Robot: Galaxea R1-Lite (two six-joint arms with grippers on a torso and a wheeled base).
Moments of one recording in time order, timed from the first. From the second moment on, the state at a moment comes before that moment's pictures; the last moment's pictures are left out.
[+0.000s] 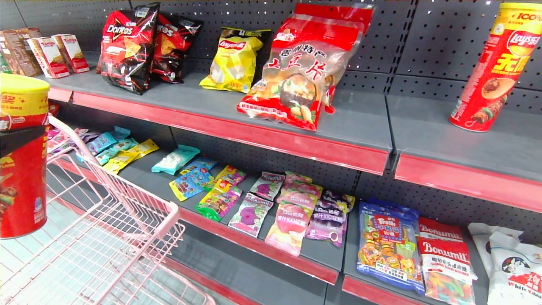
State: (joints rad) left arm 0.22 1.10 -0.92 0.01 -0.26 0.35; right arm 0.00 0.00 0.00 0.00 -0.04 0.00
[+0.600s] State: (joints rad) left arm 0.22 1.10 -0.92 0.01 -0.26 0.35; right arm 0.00 0.00 0.00 0.00 -0.04 0.00
